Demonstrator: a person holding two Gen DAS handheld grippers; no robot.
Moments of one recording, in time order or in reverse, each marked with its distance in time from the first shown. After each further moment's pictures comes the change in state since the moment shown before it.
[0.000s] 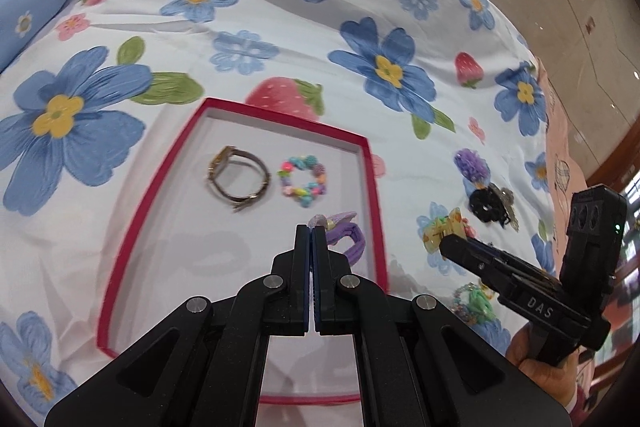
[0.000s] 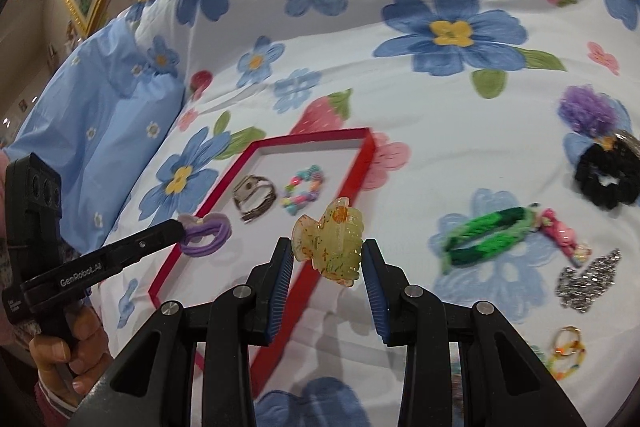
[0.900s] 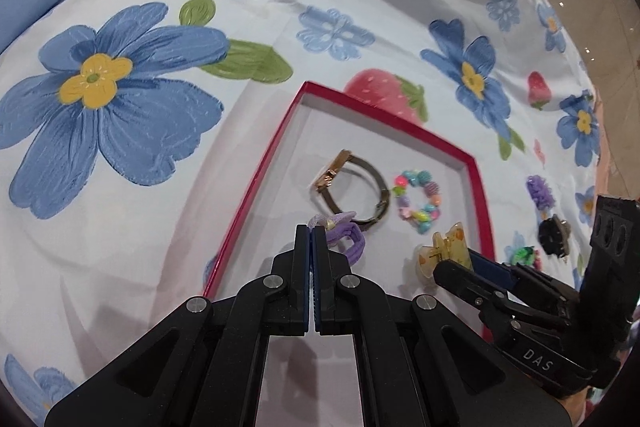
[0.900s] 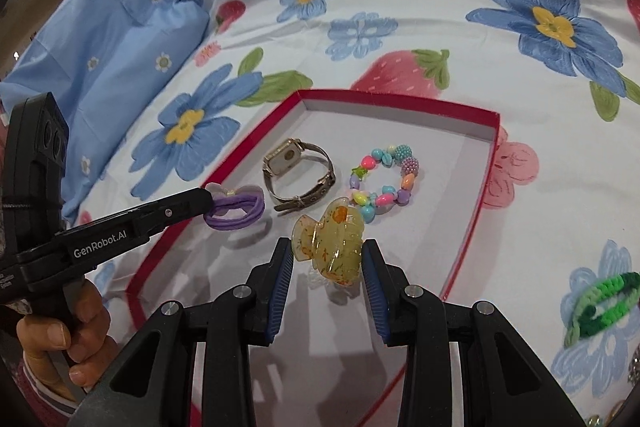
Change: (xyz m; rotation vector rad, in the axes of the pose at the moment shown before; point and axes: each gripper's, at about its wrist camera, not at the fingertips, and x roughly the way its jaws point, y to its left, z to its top) left arm 0.051 0.081 0.014 -0.115 0.050 0.126; right arm 0.106 0.061 0.011 -0.168 0.163 0.010
